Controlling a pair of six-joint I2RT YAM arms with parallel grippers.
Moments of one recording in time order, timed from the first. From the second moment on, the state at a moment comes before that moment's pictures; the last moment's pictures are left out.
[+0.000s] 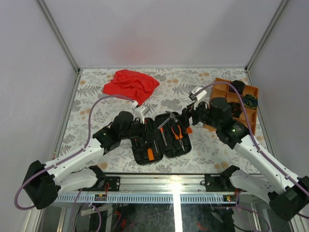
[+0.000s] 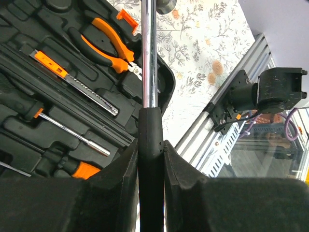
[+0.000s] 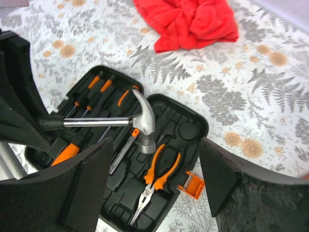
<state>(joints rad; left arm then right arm) -0.75 1.05 0.66 -0.09 0.38 -0.55 0.58 0.99 0.87 -0.24 -0.28 -0.05</state>
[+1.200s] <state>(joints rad) -0.75 0.56 0.55 -0.24 0.28 0.62 0.58 0.93 0.97 -0.28 -0.48 0.04</state>
